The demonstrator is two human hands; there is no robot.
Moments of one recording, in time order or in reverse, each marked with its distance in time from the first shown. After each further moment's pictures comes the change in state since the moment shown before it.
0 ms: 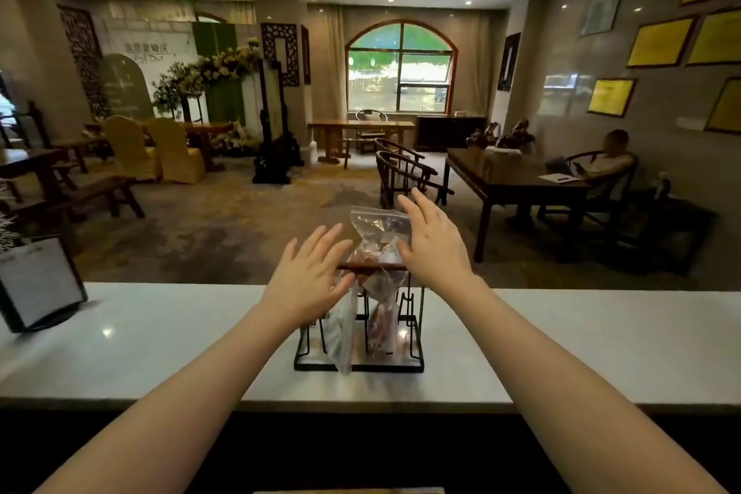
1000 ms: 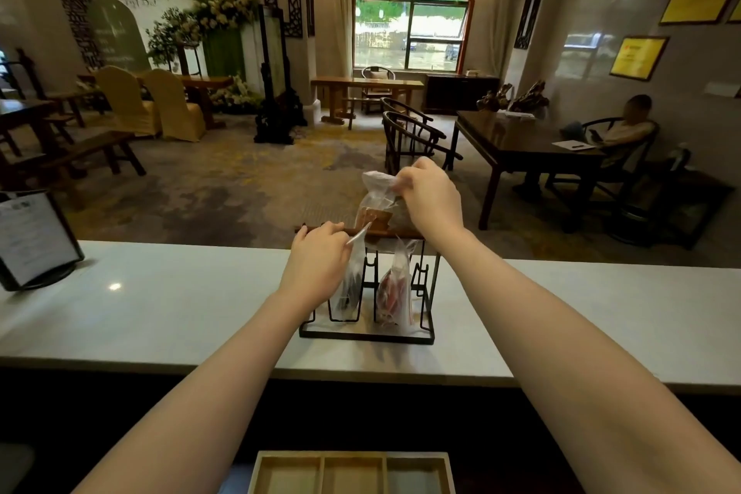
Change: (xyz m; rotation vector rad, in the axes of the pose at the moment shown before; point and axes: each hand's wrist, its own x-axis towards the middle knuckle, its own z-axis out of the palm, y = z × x) left_hand 0.014 -0.004 0.048 -0.221 -0.008 -0.164; right_hand 0.045 -0.010 0.039 0.210 0.050 0.072
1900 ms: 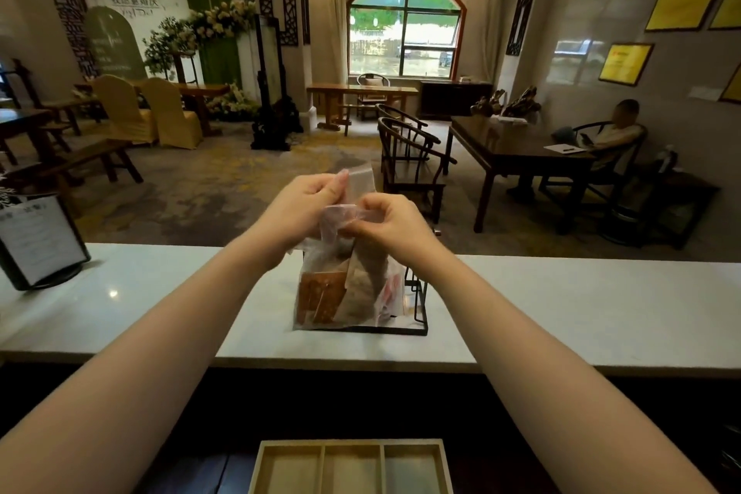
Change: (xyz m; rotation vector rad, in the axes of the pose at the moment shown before) left_hand -0.032 0.042 -0.125 -0.830 -0.095 -0.057; right_hand -0.067 -0.060 -0.040 0.632 -0.403 0.021
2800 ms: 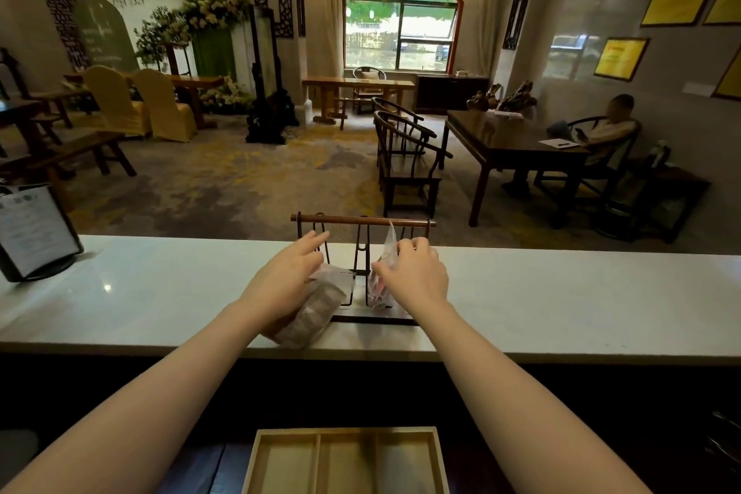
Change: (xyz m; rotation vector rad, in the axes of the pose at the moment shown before) left_hand -0.004 -0.134 0.022 0.823 -0.138 0.163; right_hand -0.020 0.099 0.031 -0.755 0.297 0.403
